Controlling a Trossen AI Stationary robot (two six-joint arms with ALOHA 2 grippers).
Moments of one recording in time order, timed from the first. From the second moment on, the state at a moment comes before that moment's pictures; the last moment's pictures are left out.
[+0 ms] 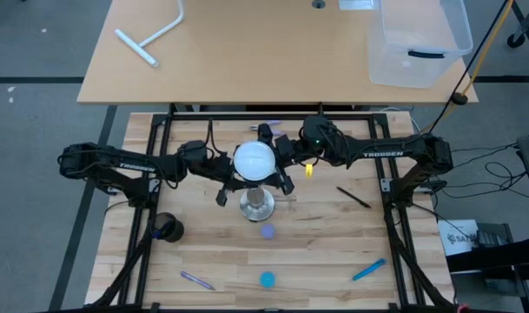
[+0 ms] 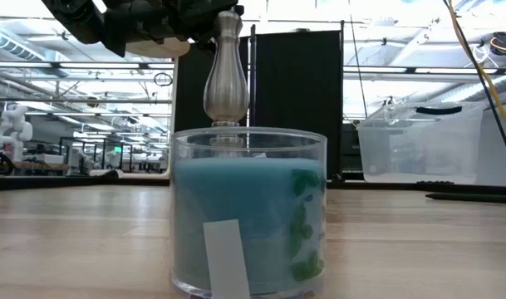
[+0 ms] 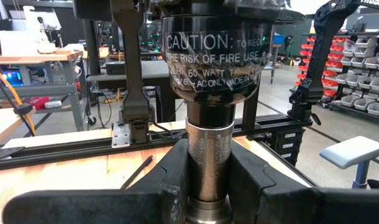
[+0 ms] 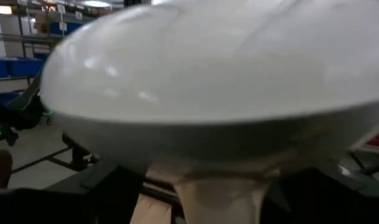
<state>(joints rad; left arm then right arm) 0.13 1.35 0.61 0.66 0.49 0.03 -0.10 1.61 1.35 0.41 -0.50 -0.02</state>
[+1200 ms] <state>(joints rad) 0.13 1.35 0.61 0.66 0.49 0.02 0.06 1.58 1.35 0.24 0.11 -0.22</state>
